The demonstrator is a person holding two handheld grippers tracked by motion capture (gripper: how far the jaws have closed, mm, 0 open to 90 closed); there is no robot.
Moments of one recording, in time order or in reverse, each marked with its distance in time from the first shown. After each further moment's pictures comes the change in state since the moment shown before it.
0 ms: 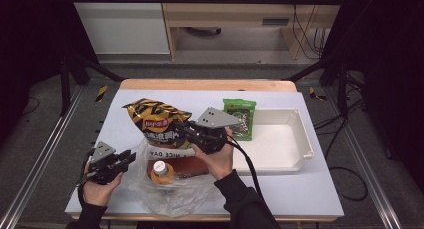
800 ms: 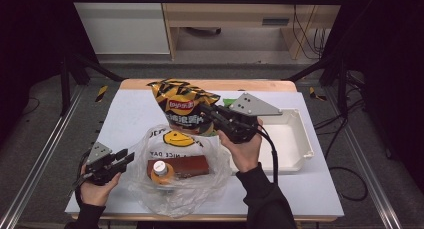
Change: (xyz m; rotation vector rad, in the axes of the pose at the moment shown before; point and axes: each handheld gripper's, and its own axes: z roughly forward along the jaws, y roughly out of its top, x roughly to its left) left arm 0.004 -0.001 -0.006 -0.039 0.005 -0.003; right arm -0.029 0.034 -0.060 -0.084 -0.105 0.017
